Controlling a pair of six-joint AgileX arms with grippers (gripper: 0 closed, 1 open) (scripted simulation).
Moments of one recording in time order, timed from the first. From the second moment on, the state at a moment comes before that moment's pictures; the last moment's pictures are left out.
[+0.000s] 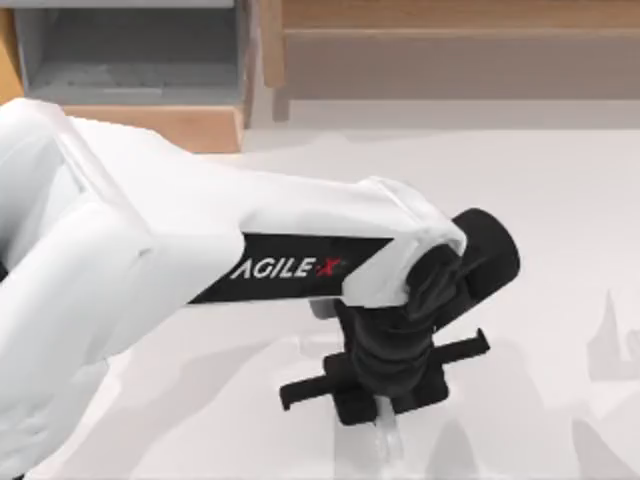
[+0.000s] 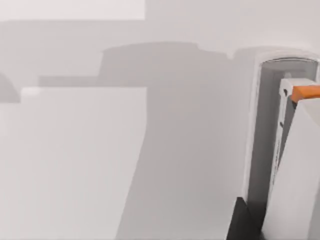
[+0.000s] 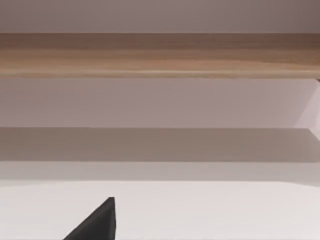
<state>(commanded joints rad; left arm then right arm) -0.98 2.12 1.44 -0.89 0.00 -1.22 0.00 0.00 0.00 0.00 0.00 0.00</state>
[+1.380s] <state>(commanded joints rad) -0.84 2.10 1.57 -1.02 0.00 -1.06 0.00 0.00 0.00 0.00 0.00 0.00</state>
